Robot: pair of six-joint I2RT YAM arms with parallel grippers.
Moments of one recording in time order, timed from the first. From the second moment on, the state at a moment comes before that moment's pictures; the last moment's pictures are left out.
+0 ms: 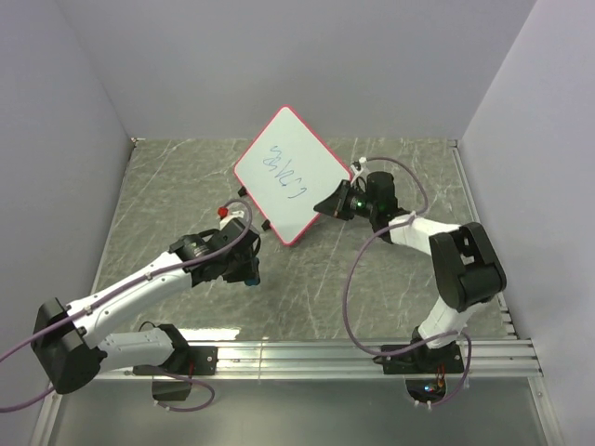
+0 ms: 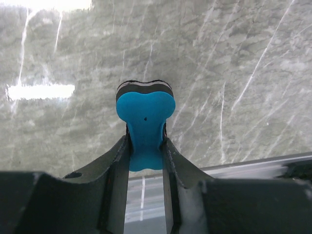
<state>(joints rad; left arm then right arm) -0.81 1.12 0.91 -0.83 -0.19 -0.89 0.32 1.71 0.90 0.39 -0.59 0.70</state>
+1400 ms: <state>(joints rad) -0.47 1.81 1.33 -0.23 0.01 -0.60 0.41 1.61 0.95 0.14 -0.47 0.61</state>
